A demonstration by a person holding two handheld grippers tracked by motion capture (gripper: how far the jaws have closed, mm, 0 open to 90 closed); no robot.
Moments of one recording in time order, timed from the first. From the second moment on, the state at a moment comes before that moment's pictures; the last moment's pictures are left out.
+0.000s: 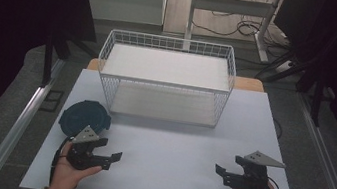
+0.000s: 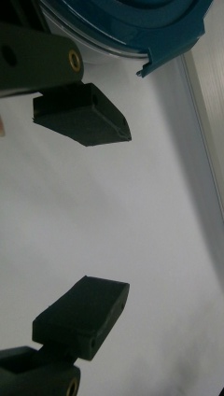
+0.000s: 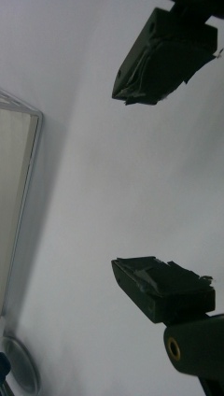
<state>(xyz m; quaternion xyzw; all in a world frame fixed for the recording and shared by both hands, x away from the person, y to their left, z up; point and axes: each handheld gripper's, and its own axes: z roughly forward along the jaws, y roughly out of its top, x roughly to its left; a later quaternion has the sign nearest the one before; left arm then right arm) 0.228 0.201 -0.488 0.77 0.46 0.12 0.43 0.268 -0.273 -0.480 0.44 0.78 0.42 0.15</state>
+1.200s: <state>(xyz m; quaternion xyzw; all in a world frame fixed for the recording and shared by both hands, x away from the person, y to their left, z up) 0.239 0.256 -0.423 0.74 0.49 0.15 0.43 0.275 -0.271 -0.485 0.43 0.79 0.41 0.14</state>
